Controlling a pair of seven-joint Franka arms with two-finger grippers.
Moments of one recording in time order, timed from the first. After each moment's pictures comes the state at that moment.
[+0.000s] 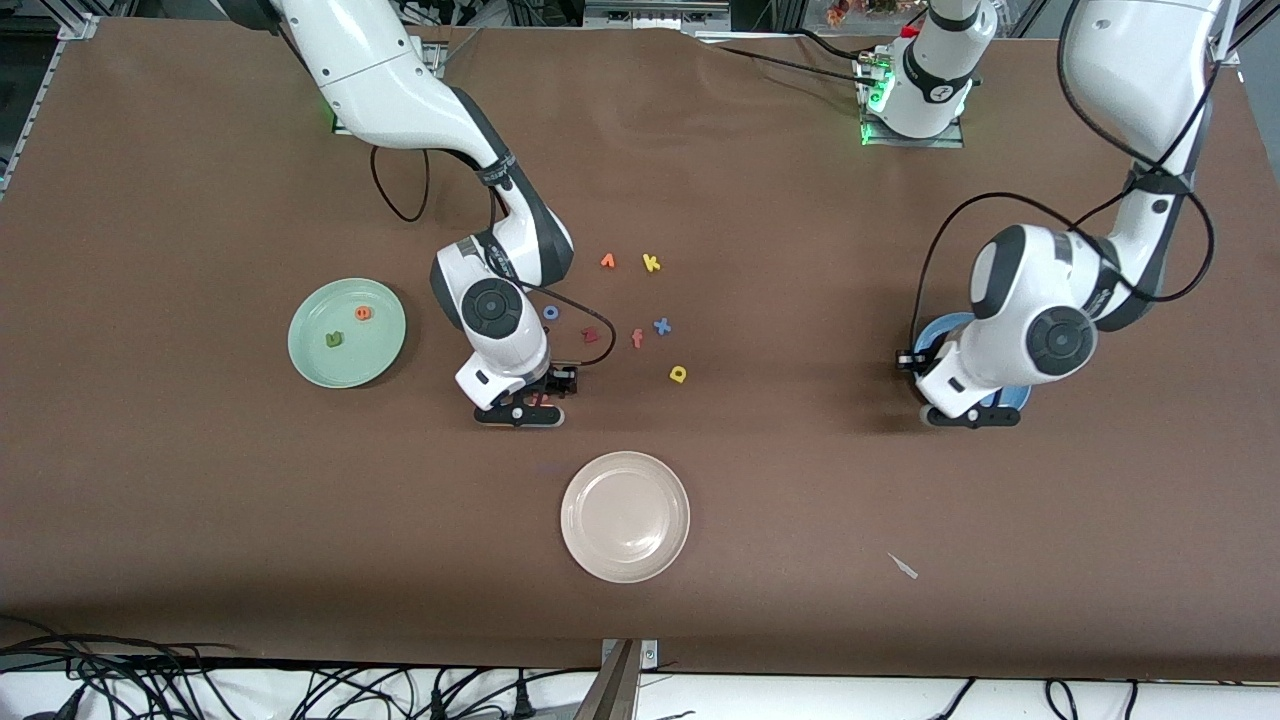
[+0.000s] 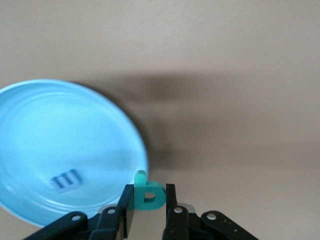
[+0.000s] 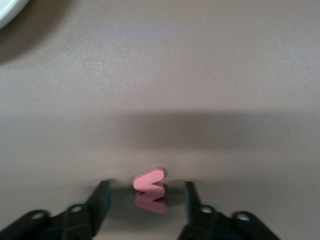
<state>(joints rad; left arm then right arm) 0.05 0.41 -0.16 -1.95 0.03 2.11 -0.12 0.63 0.77 -0.09 -1.61 0.06 2.39 0.53</state>
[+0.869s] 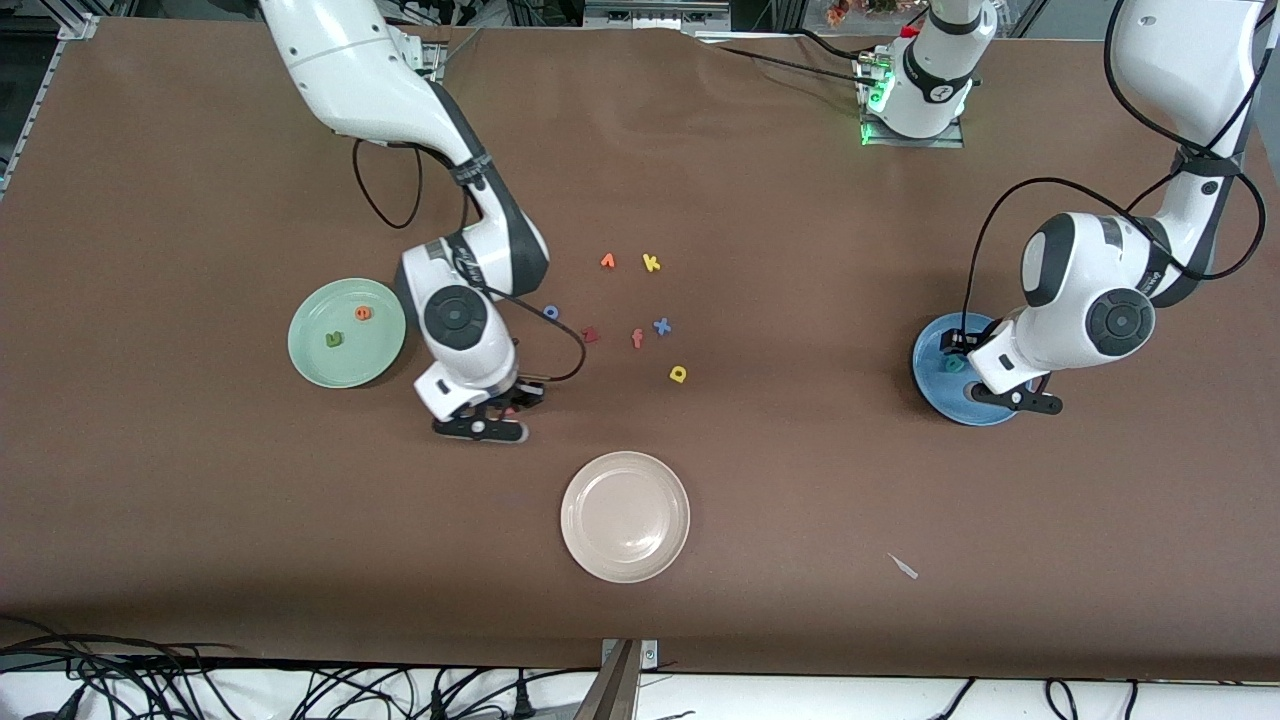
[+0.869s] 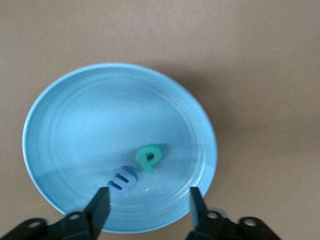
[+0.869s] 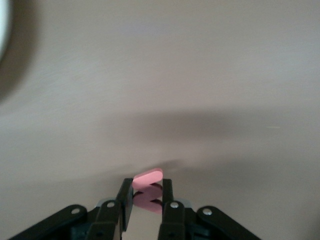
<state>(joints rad) 0.15 0.39 -0.18 -2.01 0.11 2.14 0.08 0.63 0.69 -0.21 -1.59 0.05 2.25 0.53</state>
